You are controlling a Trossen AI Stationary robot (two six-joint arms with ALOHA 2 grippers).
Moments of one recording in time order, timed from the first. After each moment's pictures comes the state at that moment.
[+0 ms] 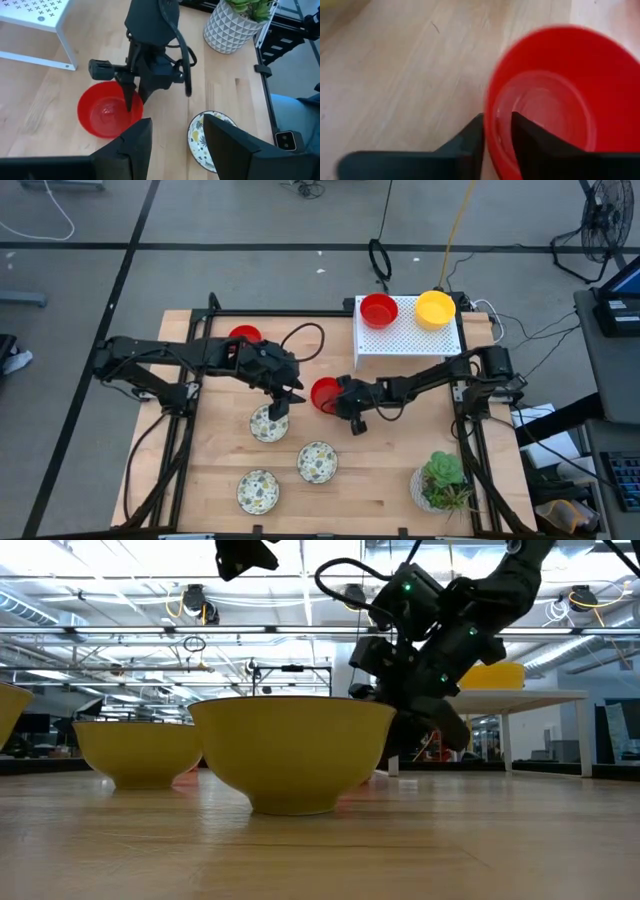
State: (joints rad) left arm -0.02 1.39 1.33 -0.66 0.09 -0.24; right arm 0.00 1.80 0.82 0.21 -0.02 -0.40
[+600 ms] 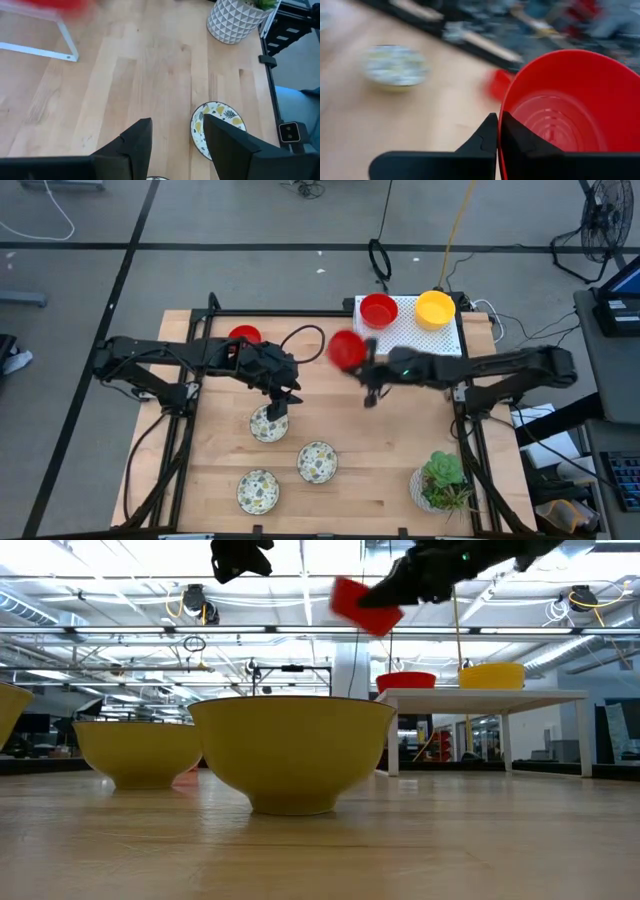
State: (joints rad) left arm -0.02 1.39 1.33 -0.71 0.09 -0.23; right arm -0.06 1.25 0.82 0.13 0.15 -0.47
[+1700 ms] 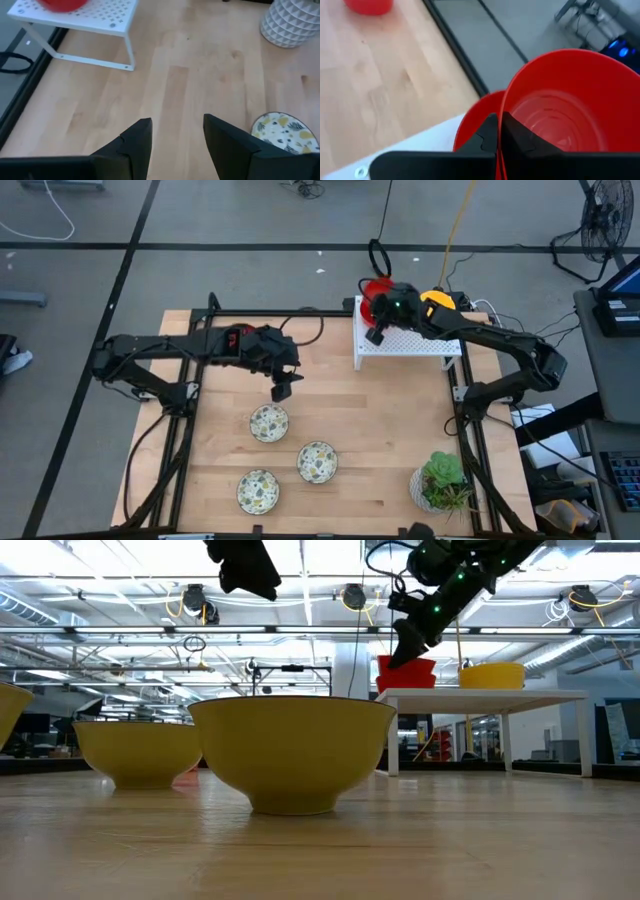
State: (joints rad) left arm 0.09 1.39 1.33 -0.71 -0.03 -0.09; right arm -0.58 1.37 1.06 -0.29 0.15 -0.24
